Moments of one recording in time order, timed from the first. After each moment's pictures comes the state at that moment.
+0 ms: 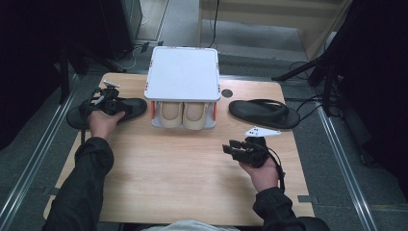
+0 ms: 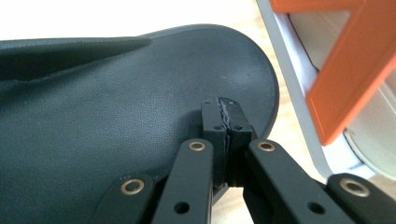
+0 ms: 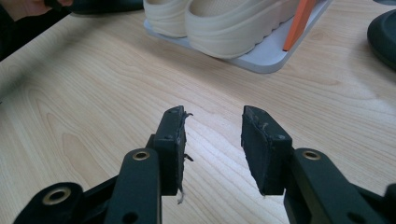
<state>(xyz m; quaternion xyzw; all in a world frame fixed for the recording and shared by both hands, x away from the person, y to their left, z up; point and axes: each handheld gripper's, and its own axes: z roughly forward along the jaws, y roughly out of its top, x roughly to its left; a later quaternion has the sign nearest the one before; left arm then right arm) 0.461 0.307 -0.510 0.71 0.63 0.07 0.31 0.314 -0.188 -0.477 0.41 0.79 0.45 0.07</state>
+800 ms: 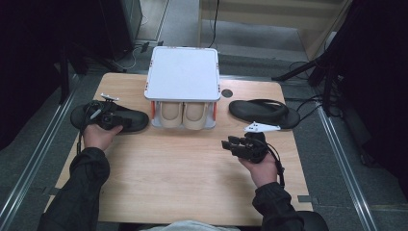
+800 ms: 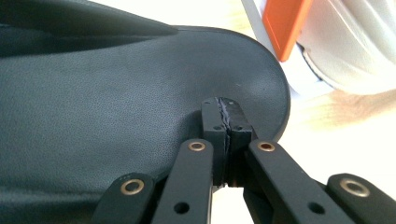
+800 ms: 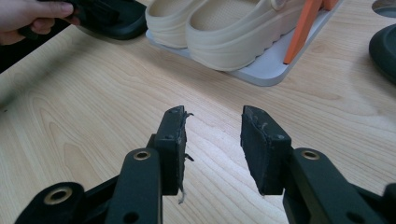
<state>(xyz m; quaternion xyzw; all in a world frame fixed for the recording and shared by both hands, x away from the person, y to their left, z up) 0.404 0.298 -0.510 0.73 0.60 0.05 0.31 0.326 -0.184 -0.473 0.40 0.79 0.46 0.06</state>
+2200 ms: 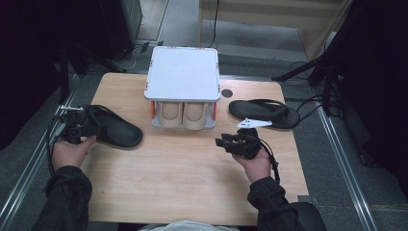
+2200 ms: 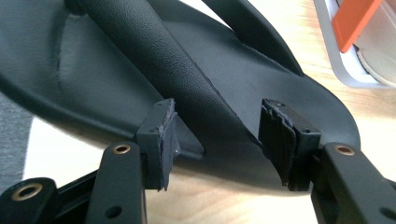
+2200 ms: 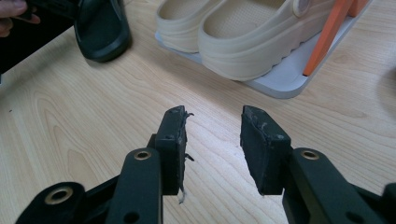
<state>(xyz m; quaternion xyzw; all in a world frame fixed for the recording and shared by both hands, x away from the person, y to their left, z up) 0.344 0.361 -0.498 0.64 0.69 0.11 0.32 0.337 -0.167 -0.473 0.38 0.80 0.46 0.06</state>
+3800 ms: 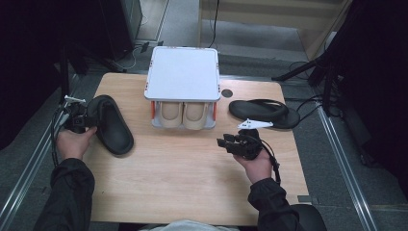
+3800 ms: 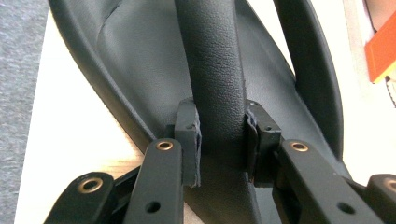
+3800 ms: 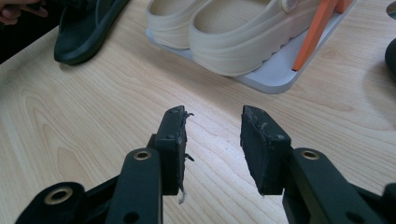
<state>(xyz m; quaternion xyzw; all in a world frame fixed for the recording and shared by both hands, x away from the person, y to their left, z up) 0.380 0.377 -0.505 0.62 0.72 0.06 0.30 0.335 -0.170 -0.474 0.39 0.80 0.45 0.07</state>
